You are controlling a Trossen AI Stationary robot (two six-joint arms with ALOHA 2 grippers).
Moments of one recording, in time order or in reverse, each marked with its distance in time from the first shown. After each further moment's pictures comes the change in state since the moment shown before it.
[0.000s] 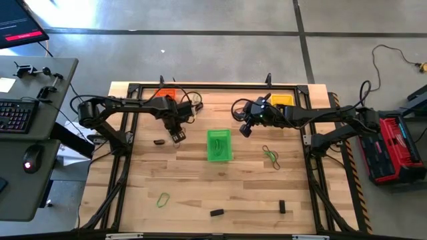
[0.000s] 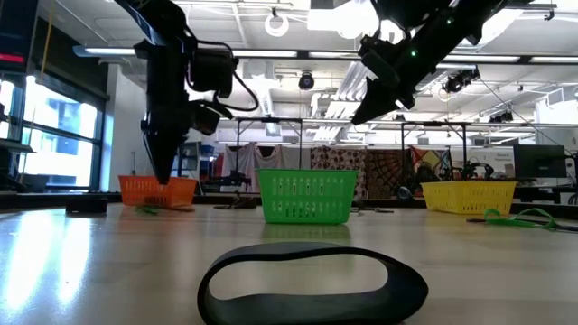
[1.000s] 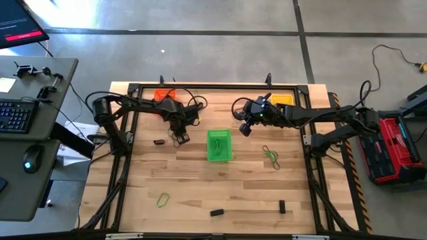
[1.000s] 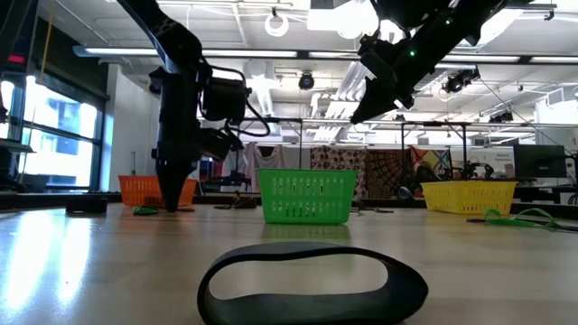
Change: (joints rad) left arm 0.006 0.180 0.005 0.117 -0.024 0.074; right arm -0.001 0.000 0.000 0.014 -0.001 -0.001
